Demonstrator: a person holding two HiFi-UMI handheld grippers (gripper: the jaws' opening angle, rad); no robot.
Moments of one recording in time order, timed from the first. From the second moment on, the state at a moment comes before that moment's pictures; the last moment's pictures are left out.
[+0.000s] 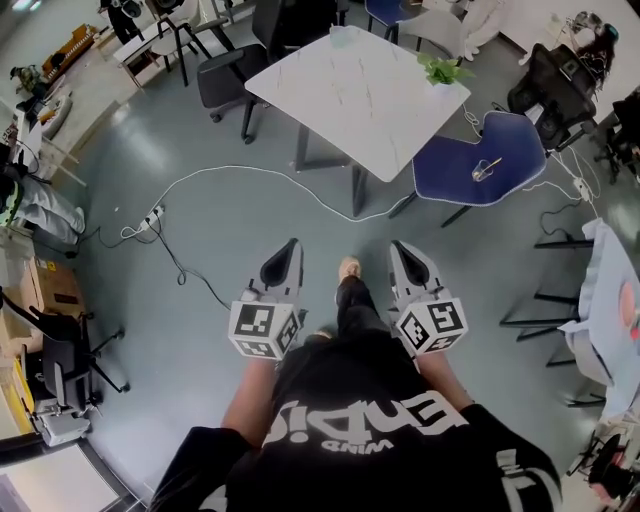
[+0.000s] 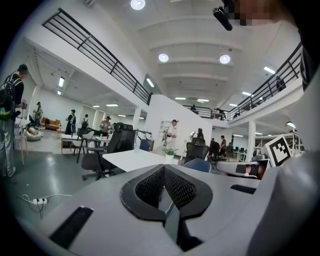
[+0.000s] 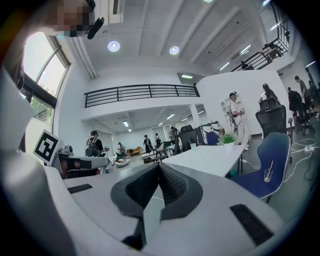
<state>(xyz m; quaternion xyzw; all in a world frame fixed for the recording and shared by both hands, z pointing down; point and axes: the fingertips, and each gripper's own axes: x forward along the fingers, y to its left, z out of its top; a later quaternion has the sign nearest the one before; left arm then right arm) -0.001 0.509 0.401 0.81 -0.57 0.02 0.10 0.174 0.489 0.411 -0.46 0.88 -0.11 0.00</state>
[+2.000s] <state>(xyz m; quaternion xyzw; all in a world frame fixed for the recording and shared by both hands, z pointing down) -0.024 0.176 0.381 0.79 -0.60 0.02 0.11 0.152 0.137 0.415 -0.42 0.90 -0.13 -0.01</state>
